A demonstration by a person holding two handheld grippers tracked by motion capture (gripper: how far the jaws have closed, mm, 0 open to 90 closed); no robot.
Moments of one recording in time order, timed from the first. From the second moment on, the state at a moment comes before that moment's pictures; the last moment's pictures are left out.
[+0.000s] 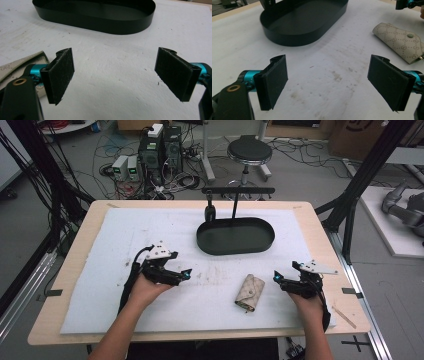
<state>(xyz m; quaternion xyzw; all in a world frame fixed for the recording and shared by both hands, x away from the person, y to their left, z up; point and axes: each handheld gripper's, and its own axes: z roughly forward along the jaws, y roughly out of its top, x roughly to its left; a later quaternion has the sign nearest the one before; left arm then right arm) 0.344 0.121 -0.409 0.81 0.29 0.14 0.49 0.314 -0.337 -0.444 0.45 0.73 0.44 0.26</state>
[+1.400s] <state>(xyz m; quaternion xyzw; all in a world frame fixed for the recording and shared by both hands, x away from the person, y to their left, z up) 0.321 -0.055 -0.438 0.87 0.18 0.06 0.46 0.280 -0.371 -0.442 0.48 0.71 0.44 0.28</state>
